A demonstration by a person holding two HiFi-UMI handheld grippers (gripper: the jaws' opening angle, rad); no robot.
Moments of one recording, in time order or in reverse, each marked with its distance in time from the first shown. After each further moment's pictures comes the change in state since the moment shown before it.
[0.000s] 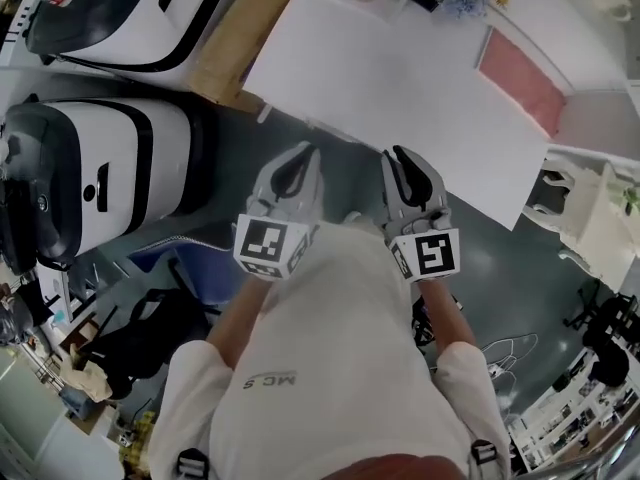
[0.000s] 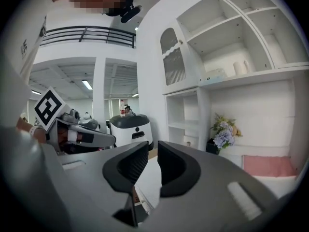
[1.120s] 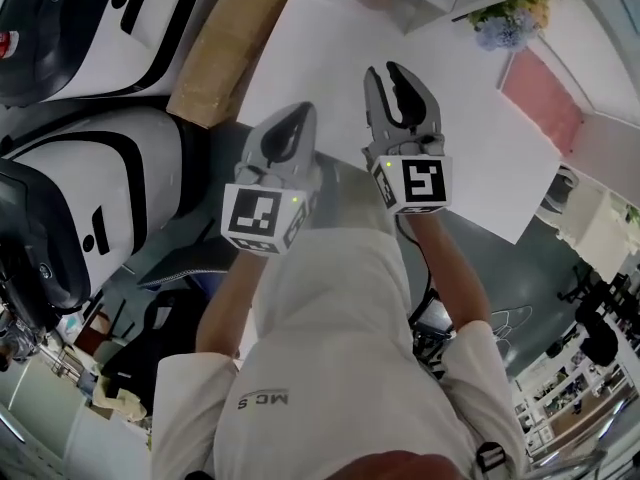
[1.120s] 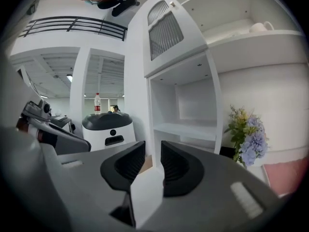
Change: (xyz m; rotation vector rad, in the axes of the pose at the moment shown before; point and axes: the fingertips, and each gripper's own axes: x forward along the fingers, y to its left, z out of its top) left arm 0.177 0.150 0.043 -0.036 0.029 -0.003; right arm 0.269 -0.118 0.005 0.019 -0.032 -0.117
